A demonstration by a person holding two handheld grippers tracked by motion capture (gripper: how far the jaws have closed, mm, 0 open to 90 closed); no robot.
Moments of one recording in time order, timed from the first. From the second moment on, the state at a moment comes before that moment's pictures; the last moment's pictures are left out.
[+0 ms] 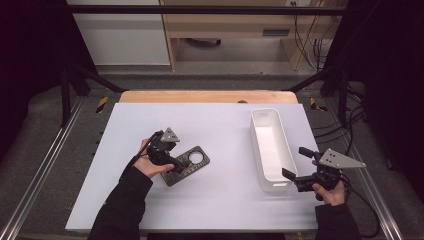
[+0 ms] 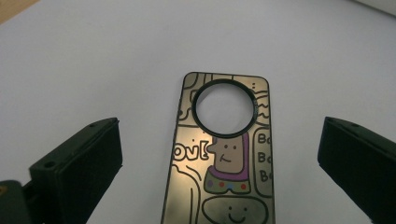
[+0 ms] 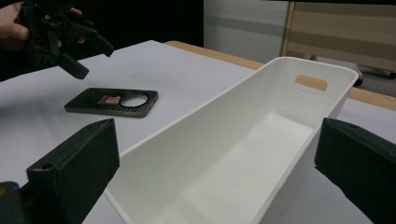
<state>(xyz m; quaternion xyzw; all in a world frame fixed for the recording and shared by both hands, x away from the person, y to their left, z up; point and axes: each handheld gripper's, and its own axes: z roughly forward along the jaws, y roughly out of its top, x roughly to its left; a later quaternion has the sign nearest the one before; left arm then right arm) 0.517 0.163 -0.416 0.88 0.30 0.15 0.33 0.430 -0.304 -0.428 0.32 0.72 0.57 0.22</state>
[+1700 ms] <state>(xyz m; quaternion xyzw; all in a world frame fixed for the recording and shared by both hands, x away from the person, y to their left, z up) 0.537 0.144 -0.465 0.91 0.30 0.10 0.26 0.429 -0.304 -0.428 0.32 0.72 0.57 0.22</state>
